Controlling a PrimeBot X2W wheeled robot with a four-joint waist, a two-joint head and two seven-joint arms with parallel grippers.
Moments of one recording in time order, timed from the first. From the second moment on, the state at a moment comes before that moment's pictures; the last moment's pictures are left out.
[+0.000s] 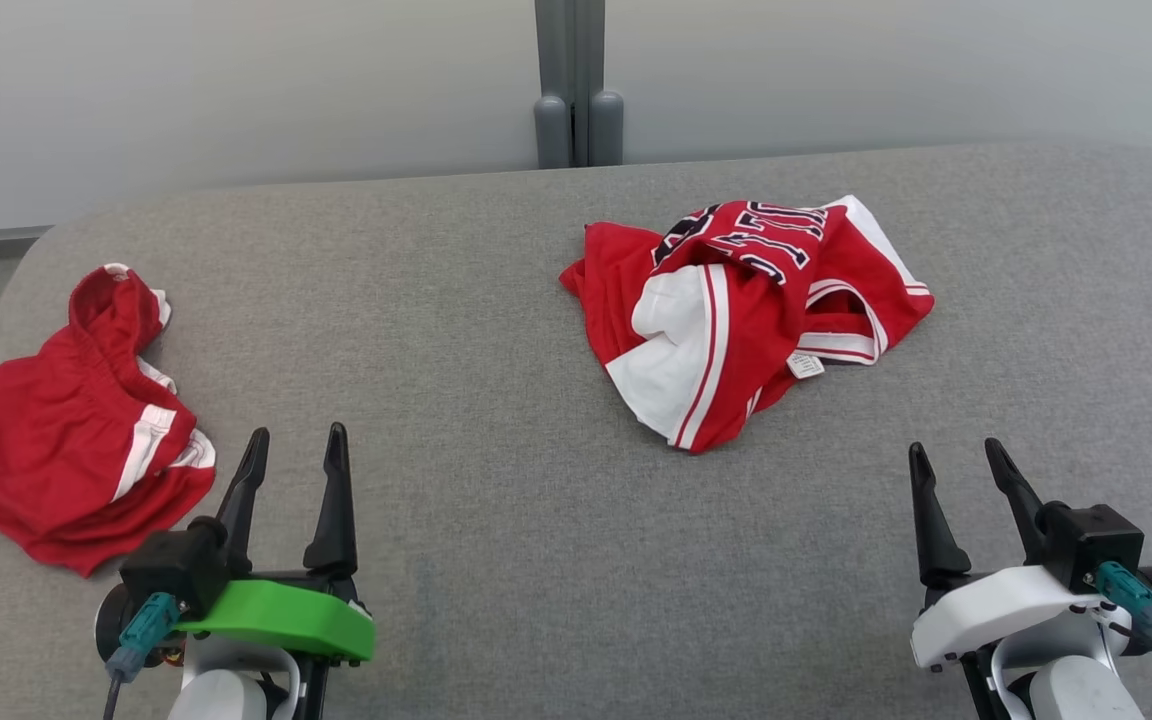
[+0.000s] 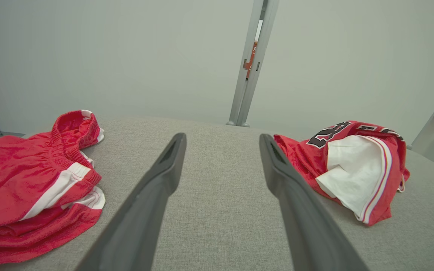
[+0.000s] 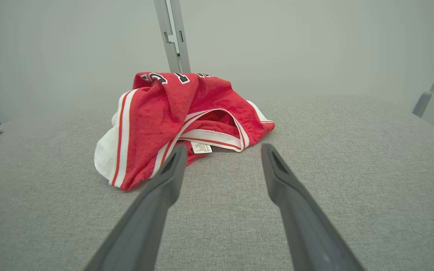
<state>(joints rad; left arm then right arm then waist) -0.12 0.07 -0.10 0.27 -0.32 -0.11 -0.26 -0.05 -0.05 -0.04 0.24 0.11 0.13 -0.21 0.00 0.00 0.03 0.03</state>
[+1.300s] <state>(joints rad) -0.20 0.05 -0.14 0.26 -0.33 -0.13 -0.26 -0.66 -0.05 0.24 0.98 0.29 0.13 -0.07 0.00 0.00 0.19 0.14</state>
